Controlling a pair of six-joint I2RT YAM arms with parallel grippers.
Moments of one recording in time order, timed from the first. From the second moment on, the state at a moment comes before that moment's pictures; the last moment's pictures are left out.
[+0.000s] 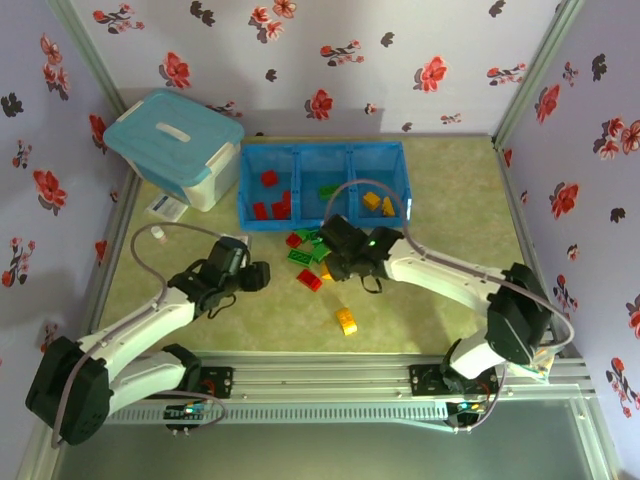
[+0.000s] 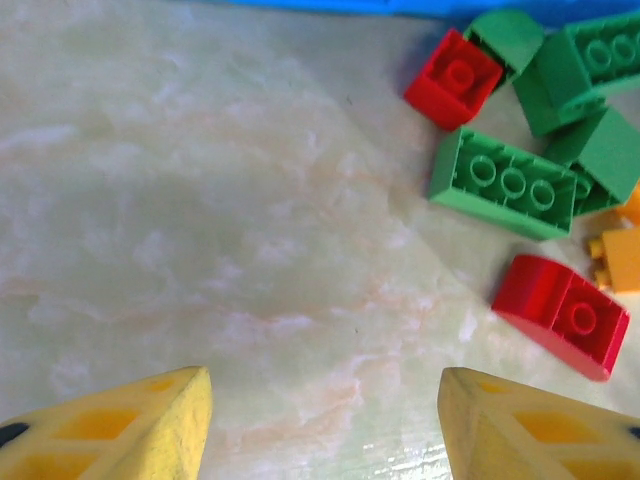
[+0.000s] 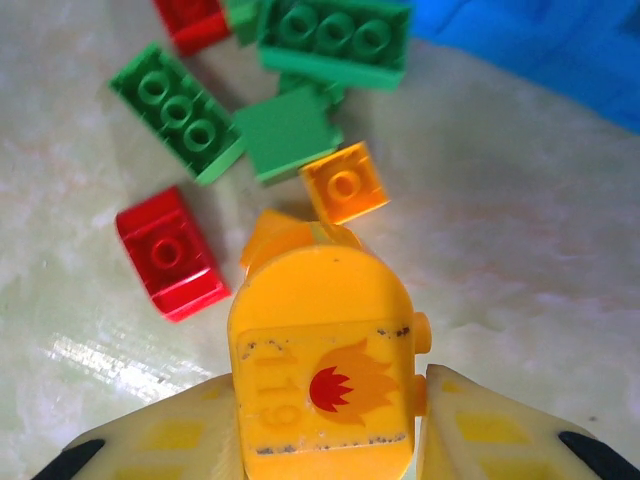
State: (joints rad) left arm -0.63 1.05 0.53 -0.35 -0.10 -0.53; right arm 0.91 1.49 1.15 -0.78 0.22 0.41
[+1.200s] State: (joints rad) left arm -0.80 1.13 0.56 -0.31 -0.16 -0.59; right arm 0.37 1.80 1.56 -0.79 0.17 0.39
